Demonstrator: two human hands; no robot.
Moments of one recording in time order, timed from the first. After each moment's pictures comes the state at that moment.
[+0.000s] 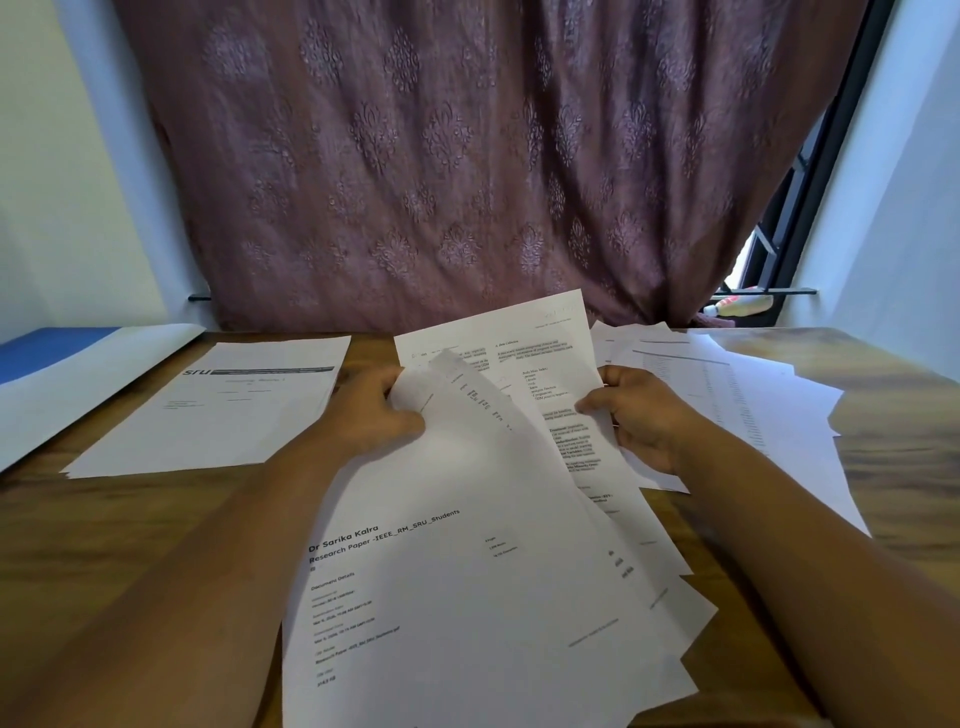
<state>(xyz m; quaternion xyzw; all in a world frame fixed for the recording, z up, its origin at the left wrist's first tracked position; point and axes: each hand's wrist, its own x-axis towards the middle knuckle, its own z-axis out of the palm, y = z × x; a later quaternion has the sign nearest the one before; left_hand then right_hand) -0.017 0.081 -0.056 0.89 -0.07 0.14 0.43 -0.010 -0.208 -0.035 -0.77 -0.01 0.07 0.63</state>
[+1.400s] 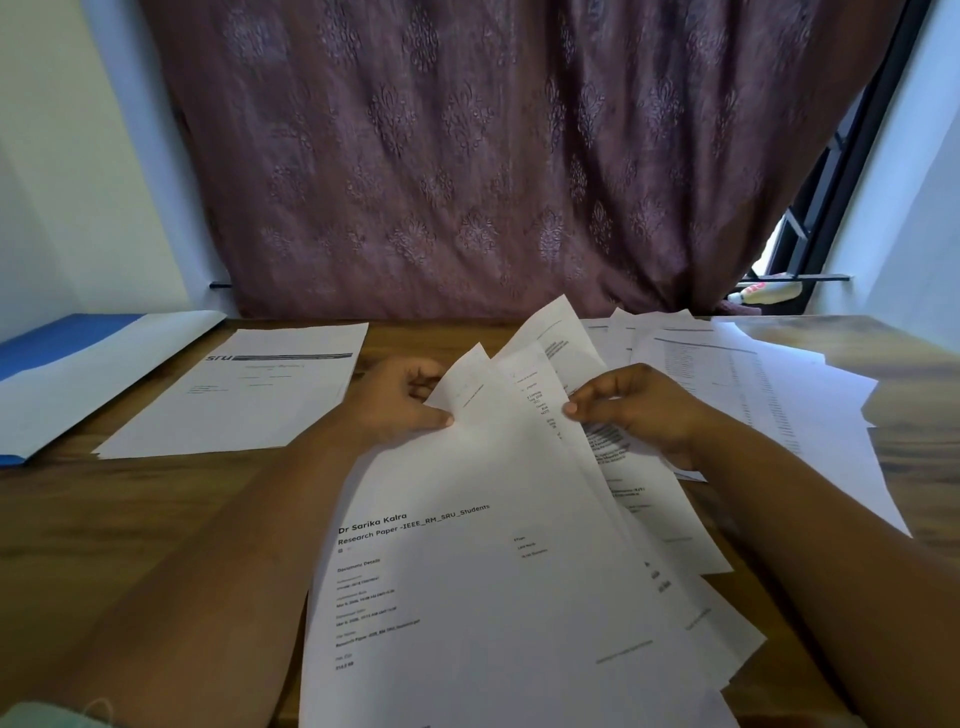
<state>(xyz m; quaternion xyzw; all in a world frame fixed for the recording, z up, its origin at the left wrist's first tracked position) -0.007 0.087 -0.066 0.85 -0.14 0.07 0.50 -0.018 -0.202 -0.042 -0.82 -0.12 0.08 0.56</state>
